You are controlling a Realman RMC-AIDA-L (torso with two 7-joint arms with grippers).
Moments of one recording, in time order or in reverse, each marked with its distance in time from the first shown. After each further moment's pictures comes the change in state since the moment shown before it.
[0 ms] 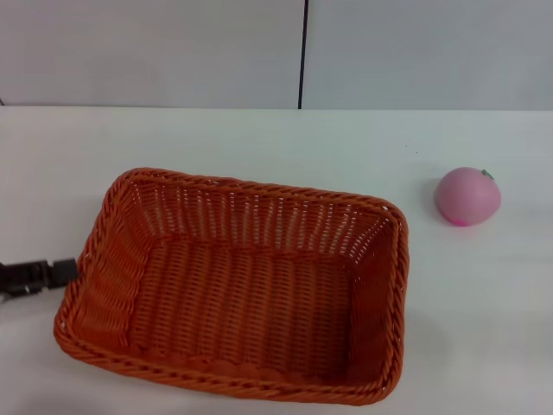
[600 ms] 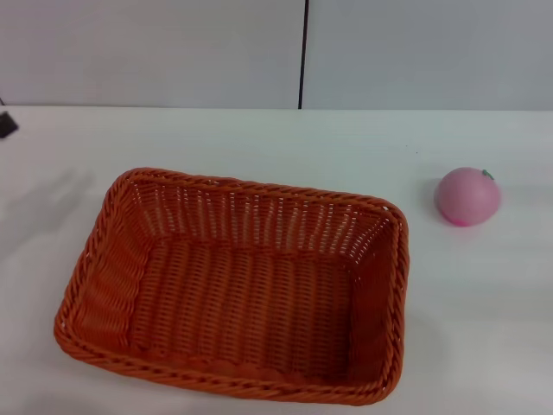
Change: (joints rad) left arm -0.030 0.008 -0.300 -0.104 -0.123 -0.069 0.317; right arm -0.012 -0.042 -0.399 -0.248 -0.003 0.004 0.411
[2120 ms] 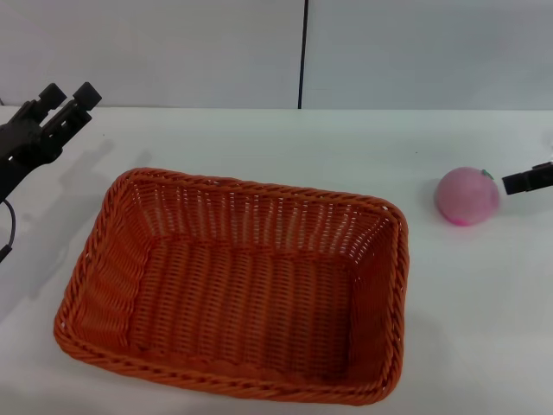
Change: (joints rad) left arm -0.081 -0.122 -0.008 -0.350 -0.323 -0.253 0.708; right arm 0.369 -0.161 -0.687 -0.454 -0.997 -0.056 1.081
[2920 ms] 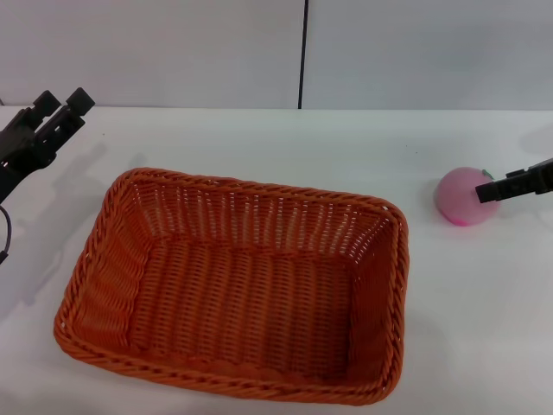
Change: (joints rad) left arm 0.015 0.003 -0.008 -0.009 0.000 -0.005 -0.017; right arm 0.009 0.051 -0.043 0.037 -0.012 0.114 -0.030
